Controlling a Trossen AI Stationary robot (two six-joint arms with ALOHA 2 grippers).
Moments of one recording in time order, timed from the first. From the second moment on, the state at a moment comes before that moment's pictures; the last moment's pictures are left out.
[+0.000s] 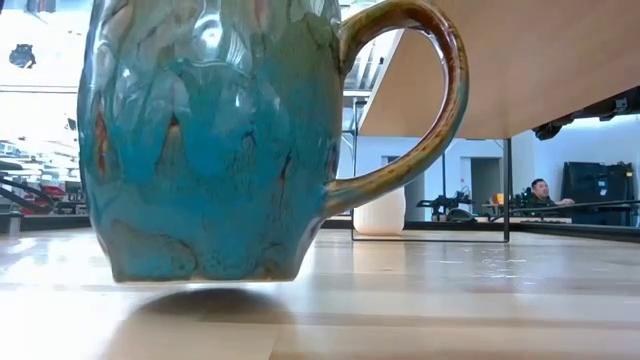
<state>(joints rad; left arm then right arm) -0.40 1.81 1.31 -0.53 0.02 -0.54 -0.24 0.04 0.01 0.02 0.08 0.03</state>
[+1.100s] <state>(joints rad) -0.38 1.81 1.77 -1.21 -0.29 -0.40 -0.24 0.04 0.01 0.02 0.08 0.03</state>
